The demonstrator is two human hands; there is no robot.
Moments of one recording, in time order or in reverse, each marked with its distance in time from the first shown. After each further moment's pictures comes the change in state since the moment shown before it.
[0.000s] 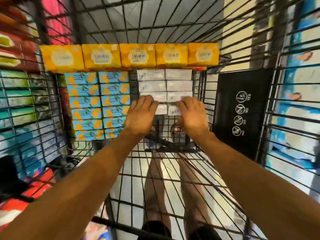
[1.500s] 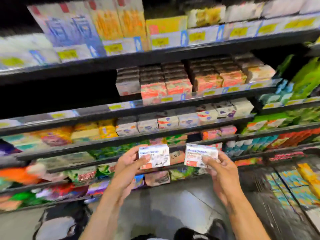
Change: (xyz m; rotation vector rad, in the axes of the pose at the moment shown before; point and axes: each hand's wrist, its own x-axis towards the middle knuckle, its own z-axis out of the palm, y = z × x) left_hand -0.942 0.321 -0.095 -1.708 1.893 -1.063; right_hand -0.600 -0.511 -0.199 1.161 -0.810 -0.474
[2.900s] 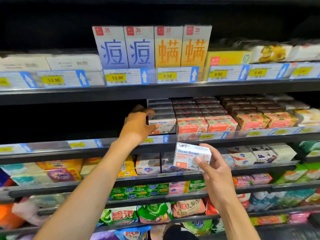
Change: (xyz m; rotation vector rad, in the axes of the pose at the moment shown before) left_hand 0.205 0.158 -0.069 1.154 0.256 0.603; right_hand 0.084 0.000 0.171 -0.089 -0.196 -0.258
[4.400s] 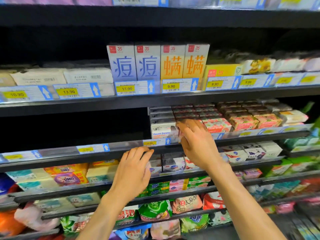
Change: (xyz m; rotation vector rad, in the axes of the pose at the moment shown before) left_hand -0.129 -0.049 0.006 0.318 0.038 0.415; right_hand 0.054 -0.052 0.048 -1.427 -0.115 -0.778
